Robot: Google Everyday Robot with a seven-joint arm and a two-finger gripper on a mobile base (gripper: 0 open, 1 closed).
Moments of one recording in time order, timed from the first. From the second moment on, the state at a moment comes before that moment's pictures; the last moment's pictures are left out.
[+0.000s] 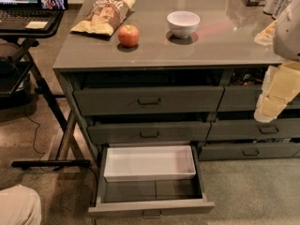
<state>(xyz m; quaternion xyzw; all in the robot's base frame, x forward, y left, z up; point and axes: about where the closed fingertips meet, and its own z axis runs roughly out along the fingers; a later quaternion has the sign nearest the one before) 0.438 -0.216 0.977 -0.60 0.78 -0.04 0.16</state>
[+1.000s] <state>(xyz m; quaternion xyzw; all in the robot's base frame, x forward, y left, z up) 0.437 -0.223 0.893 -0.61 0.77 -0.01 0.21</state>
